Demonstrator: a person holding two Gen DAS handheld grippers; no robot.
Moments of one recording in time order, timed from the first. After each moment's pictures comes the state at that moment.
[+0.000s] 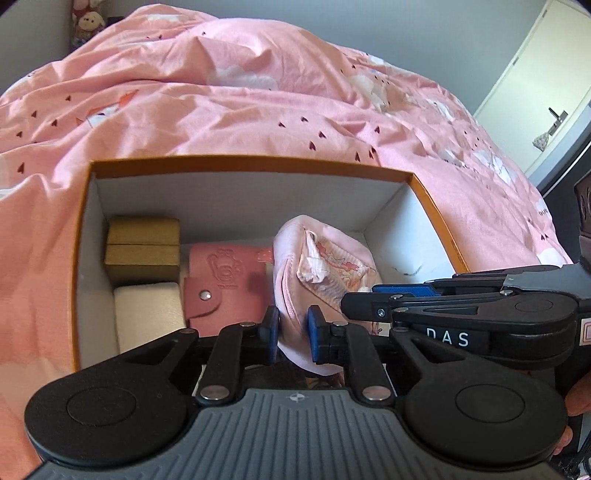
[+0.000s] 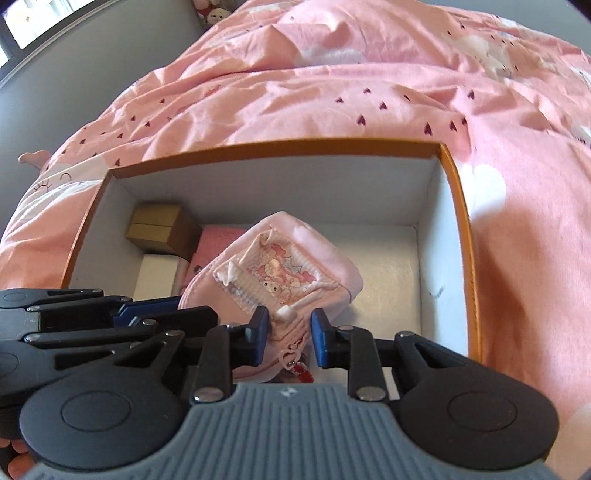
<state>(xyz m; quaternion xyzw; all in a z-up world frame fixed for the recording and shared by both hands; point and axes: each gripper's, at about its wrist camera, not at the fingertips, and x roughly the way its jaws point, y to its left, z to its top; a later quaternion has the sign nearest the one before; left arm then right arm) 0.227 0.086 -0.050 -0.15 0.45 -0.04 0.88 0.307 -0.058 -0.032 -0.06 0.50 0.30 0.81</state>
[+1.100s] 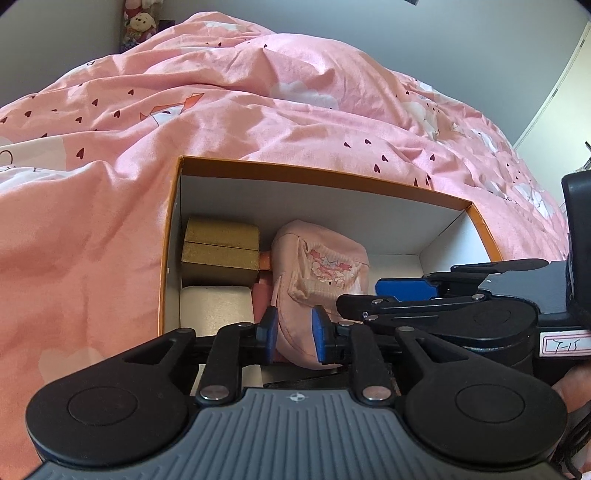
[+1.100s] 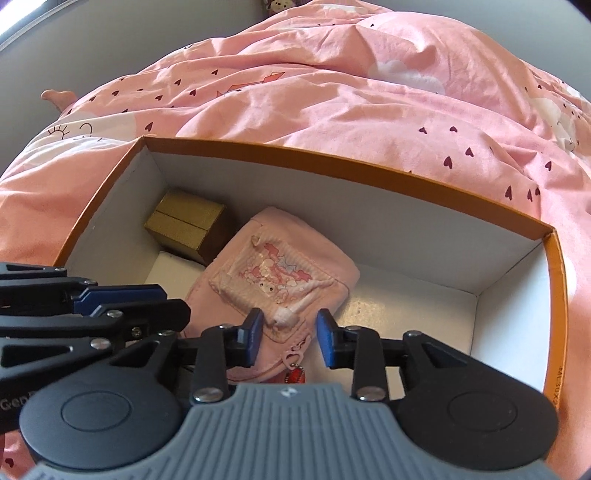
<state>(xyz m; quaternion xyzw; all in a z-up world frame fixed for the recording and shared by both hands) 0.218 0.115 -0.055 -0.17 0.44 0.03 0.88 0.312 0.006 -0.053 -0.15 0.46 0.35 0.80</state>
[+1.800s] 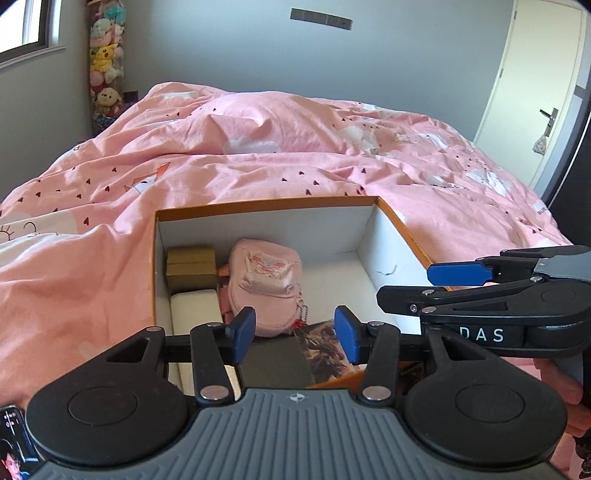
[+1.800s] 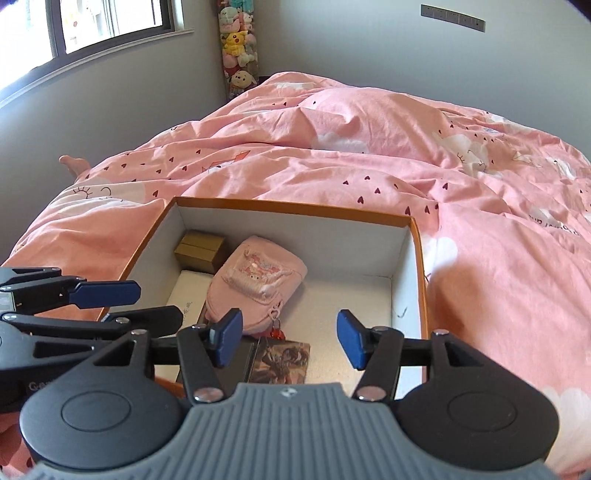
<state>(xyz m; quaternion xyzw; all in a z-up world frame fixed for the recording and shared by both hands) 0.133 0.049 0.008 -0.07 0.37 -0.01 0.93 0.206 -0.095 0.030 -0.09 0.37 0.30 0.87</state>
